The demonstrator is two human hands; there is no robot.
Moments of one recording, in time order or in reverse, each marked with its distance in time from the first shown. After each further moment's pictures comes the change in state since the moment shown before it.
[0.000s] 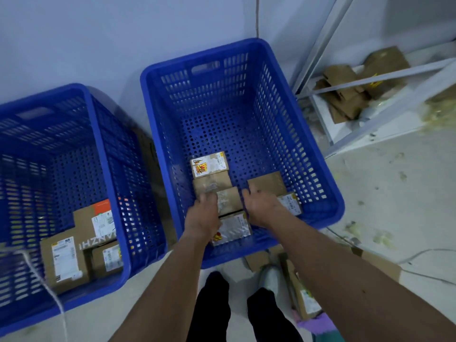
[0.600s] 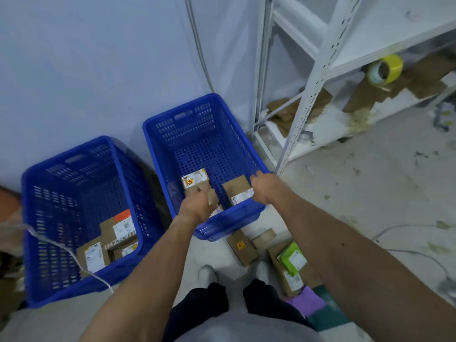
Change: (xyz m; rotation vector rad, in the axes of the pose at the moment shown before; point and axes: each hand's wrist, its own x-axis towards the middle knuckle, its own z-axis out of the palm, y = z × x) left_hand -0.193 0.096 -0.110 -0.134 0.105 0.054; right_hand -0.251 0.074 -0.067 0.066 0.182 0.143
